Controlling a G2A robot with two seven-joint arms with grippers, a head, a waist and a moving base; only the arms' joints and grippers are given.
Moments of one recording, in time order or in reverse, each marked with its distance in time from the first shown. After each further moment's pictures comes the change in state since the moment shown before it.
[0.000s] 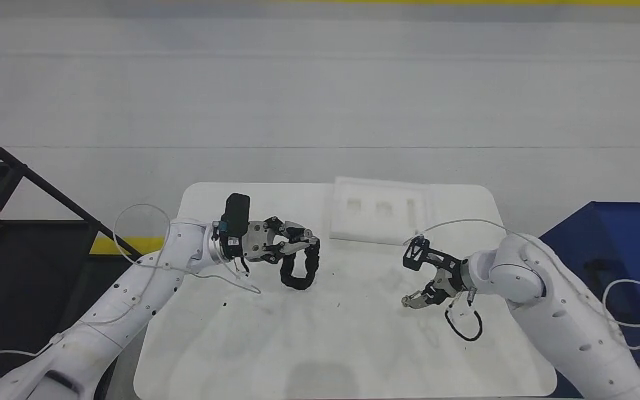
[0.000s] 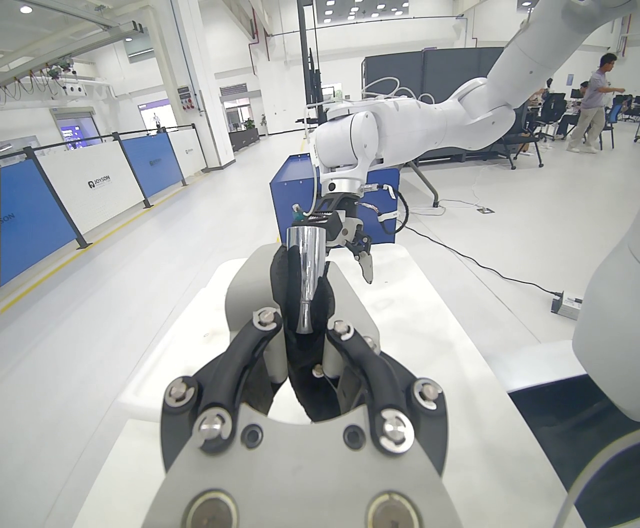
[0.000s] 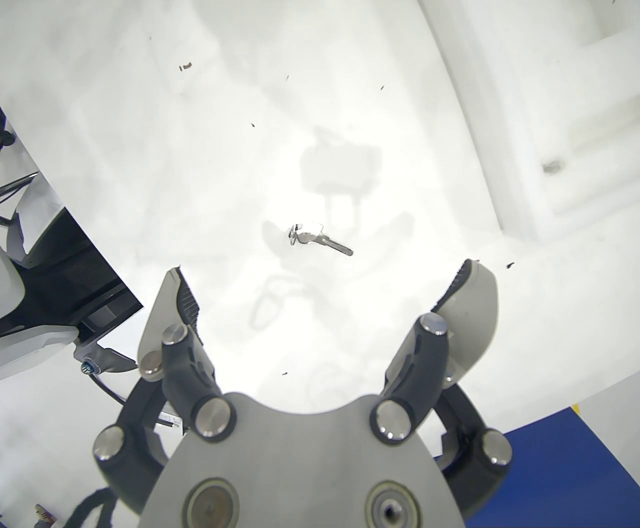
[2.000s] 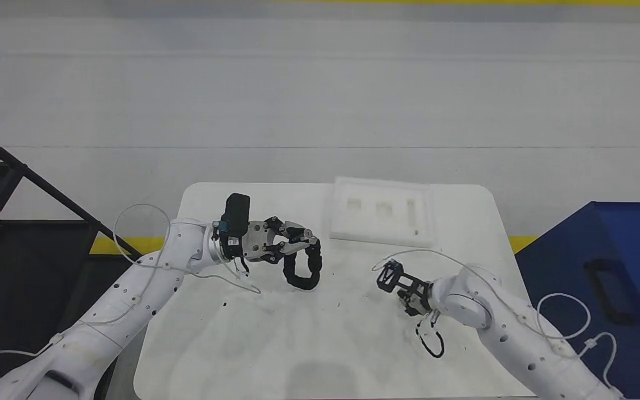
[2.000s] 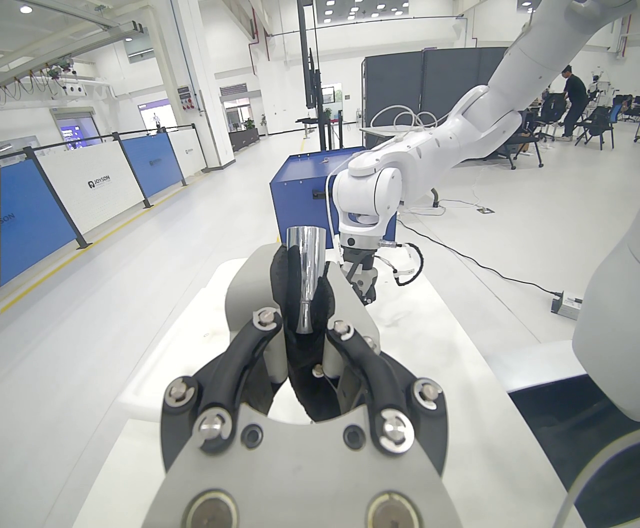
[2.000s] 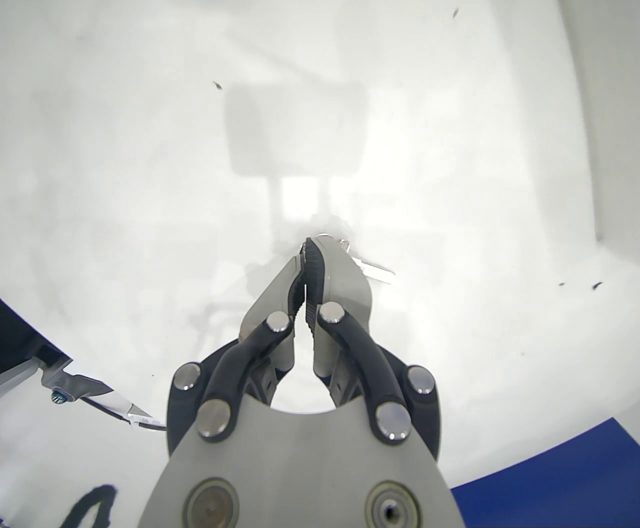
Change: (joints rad) left arm 0.000 0.000 0.000 0.000 0.000 0.000 0.000; right arm -0.015 -0.056 -0.211 0.046 -0.295 0.172 -0.191
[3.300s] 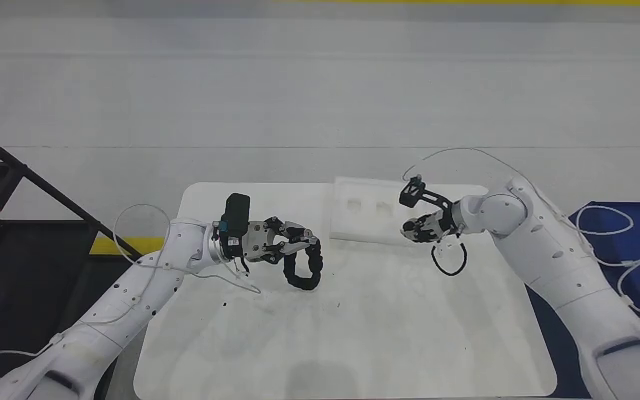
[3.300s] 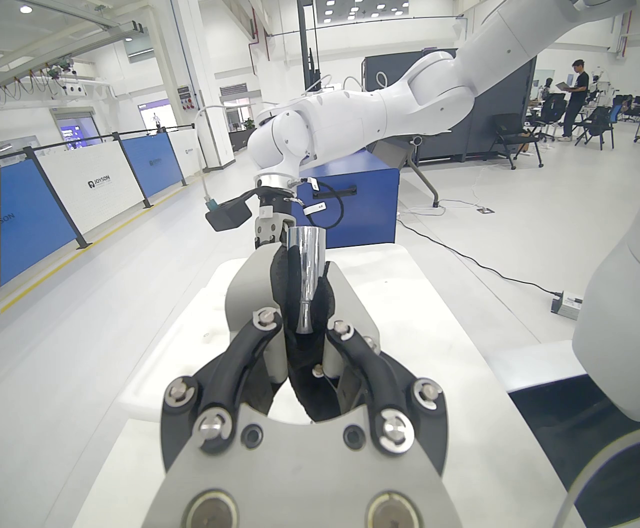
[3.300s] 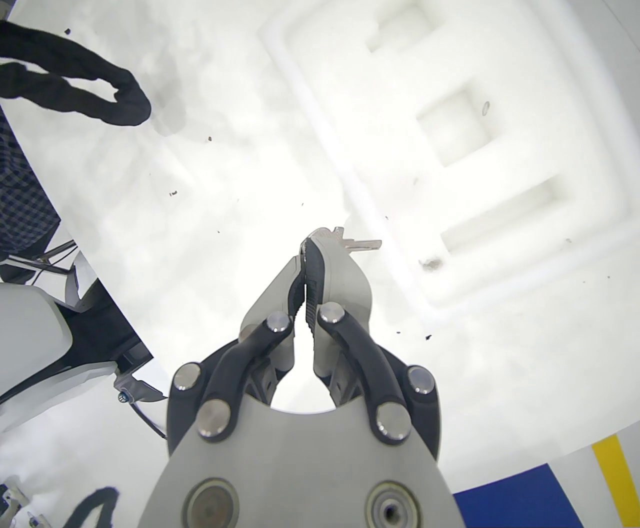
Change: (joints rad) left arm 0.000 0.000 0.000 0.000 0.000 0.000 0.000; right arm 0.507 -0.094 -0.076 0.555 0.536 -0.239 0.075
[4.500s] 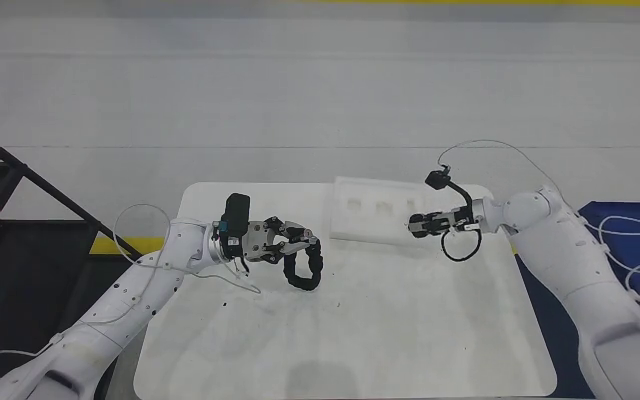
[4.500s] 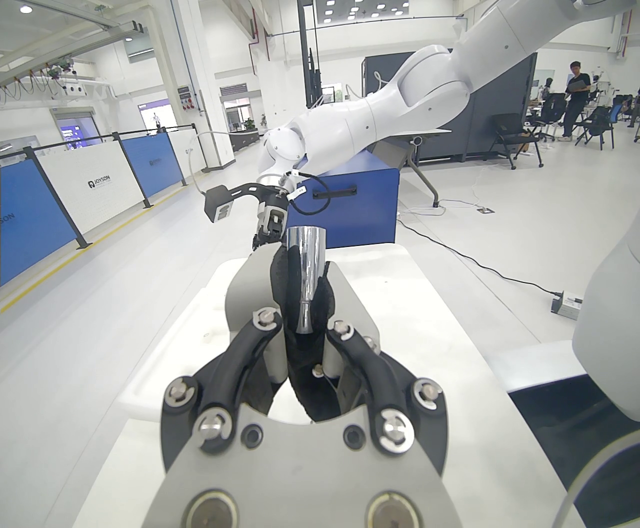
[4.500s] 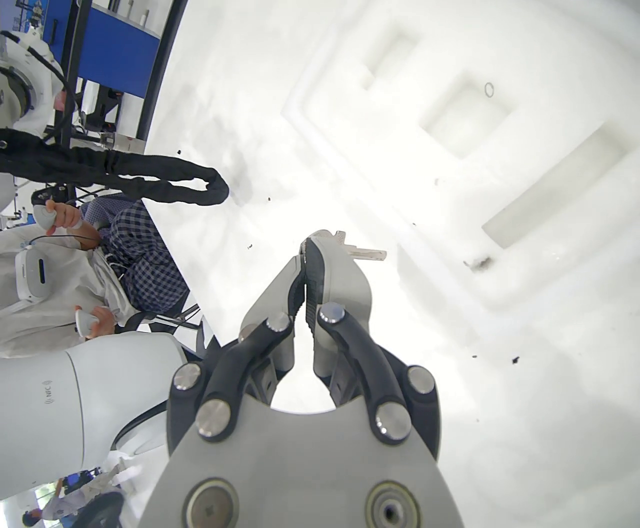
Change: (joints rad) left arm 0.000 0.000 0.000 0.000 0.000 0.000 0.000; right arm 0.071 -0.021 -0.043 0.327 0.481 -0.018 0.044
